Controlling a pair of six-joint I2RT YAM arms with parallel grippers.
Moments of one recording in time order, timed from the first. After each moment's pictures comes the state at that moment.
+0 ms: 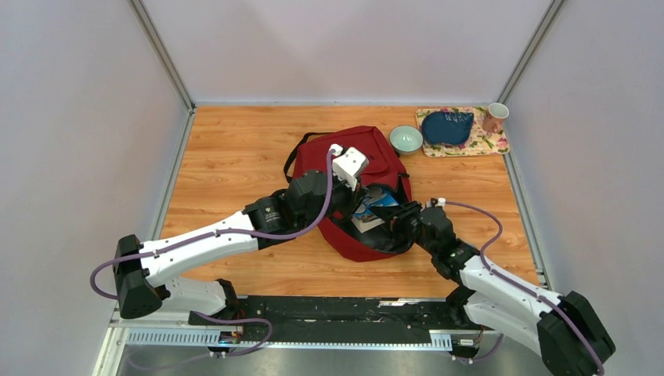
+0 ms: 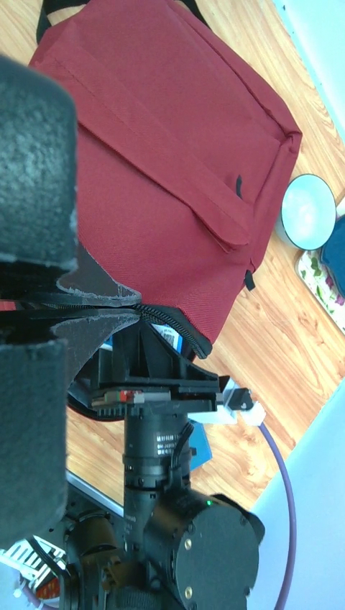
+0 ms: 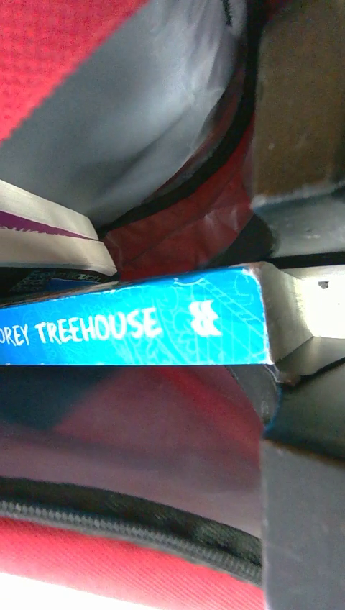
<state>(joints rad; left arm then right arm) -1.12 1.26 1.12 -0.11 -0.24 -0.17 0.63 0.88 0.27 0.26 -0.03 1.76</state>
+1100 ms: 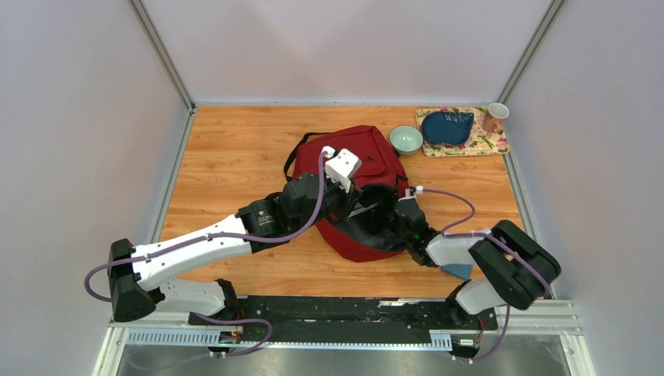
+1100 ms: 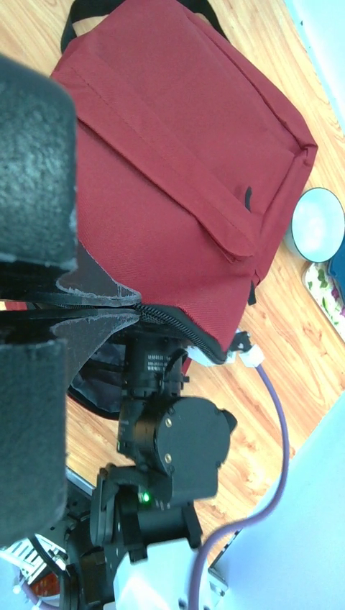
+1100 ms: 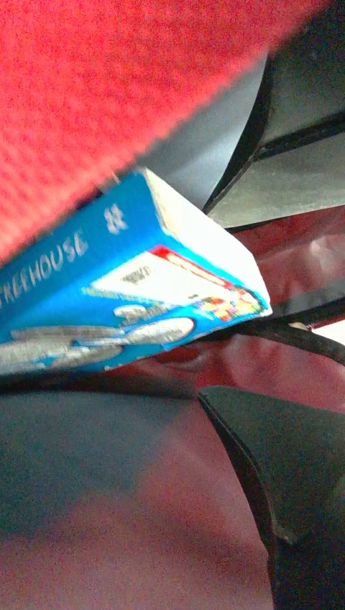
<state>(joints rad) -1.13 1.21 1.10 -0.15 -0.28 -0.20 0.68 1.52 0.35 0.85 0.05 1.64</state>
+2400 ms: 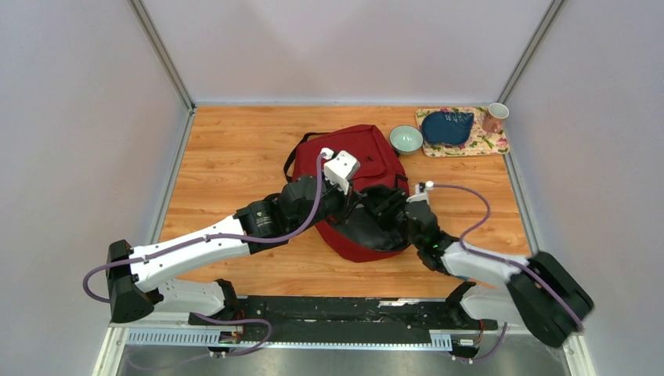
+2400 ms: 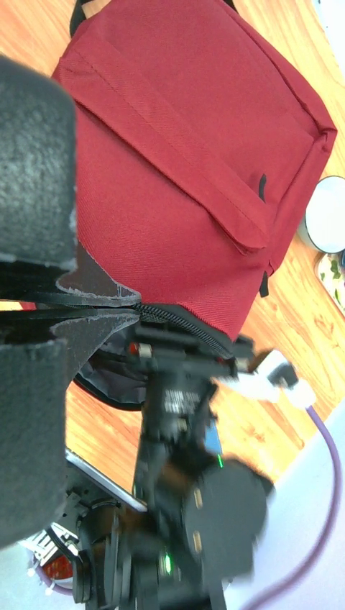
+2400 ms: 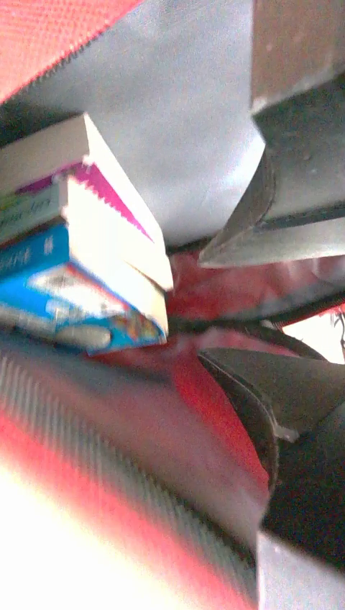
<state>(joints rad) -1.13 1.20 1.09 -0.18 -0.26 -0.24 0.68 1.31 0.34 0.66 0.09 1.43</state>
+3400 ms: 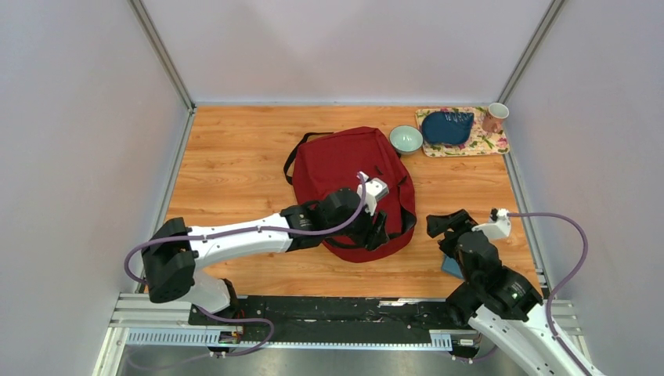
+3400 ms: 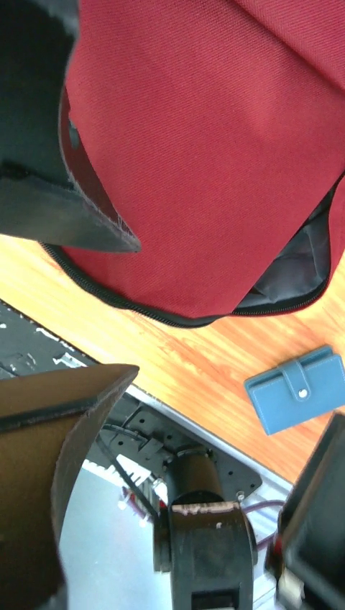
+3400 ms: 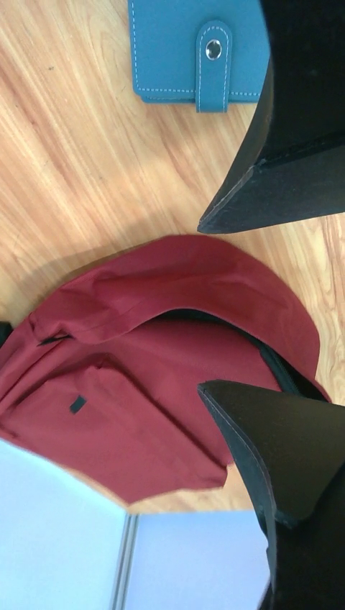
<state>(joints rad) -1.14 1.48 1.03 -0.09 0.04 -0.42 0.69 0.20 0.47 -0.74 0.61 1.10</state>
